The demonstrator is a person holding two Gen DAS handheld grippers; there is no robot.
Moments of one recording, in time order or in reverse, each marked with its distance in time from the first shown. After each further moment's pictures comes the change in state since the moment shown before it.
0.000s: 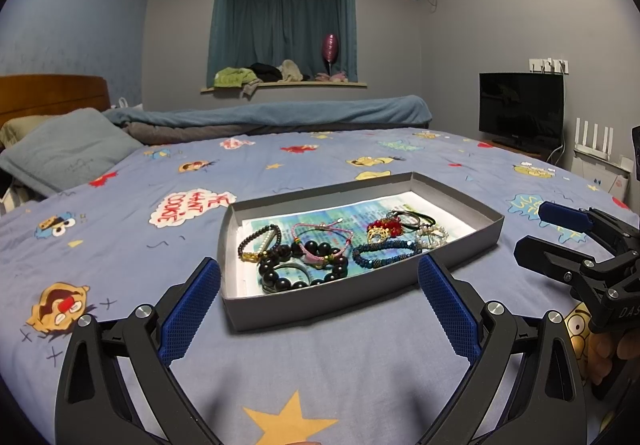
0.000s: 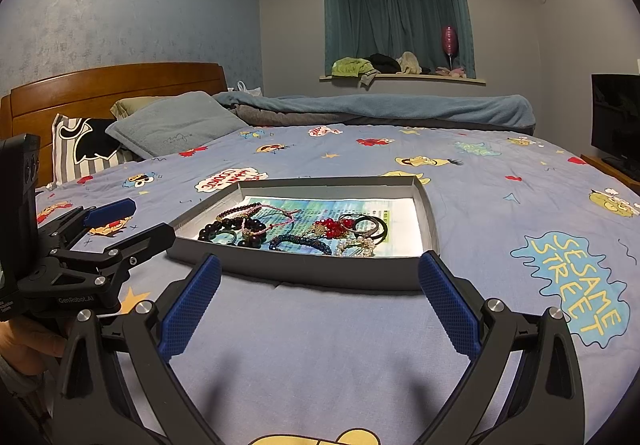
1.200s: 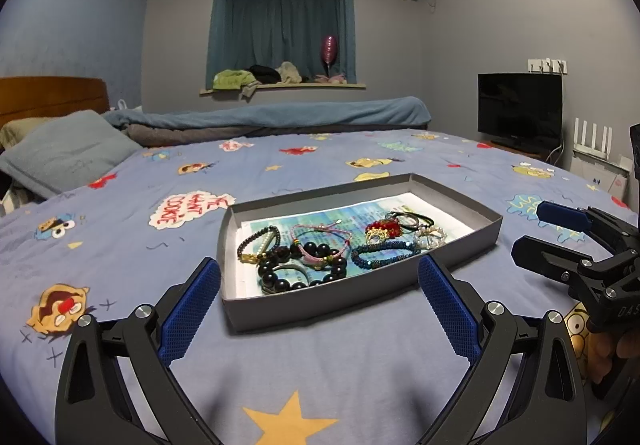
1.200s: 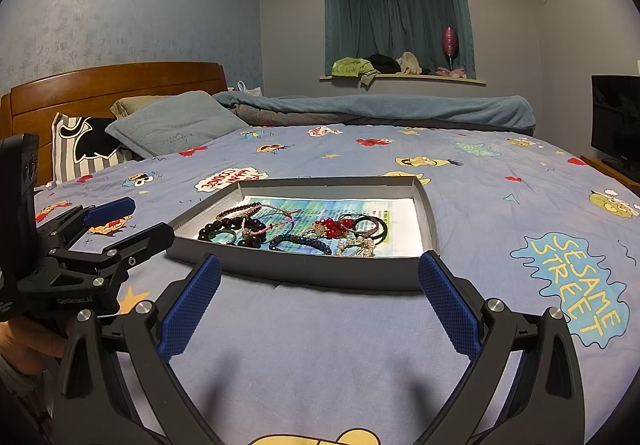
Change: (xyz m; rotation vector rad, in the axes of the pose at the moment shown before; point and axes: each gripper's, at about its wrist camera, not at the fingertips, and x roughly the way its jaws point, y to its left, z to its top) left arm 0.000 -0.003 -0.002 0.004 -0.005 -0.001; right arm 0.000 0.000 0.000 0.000 -0.001 0.000
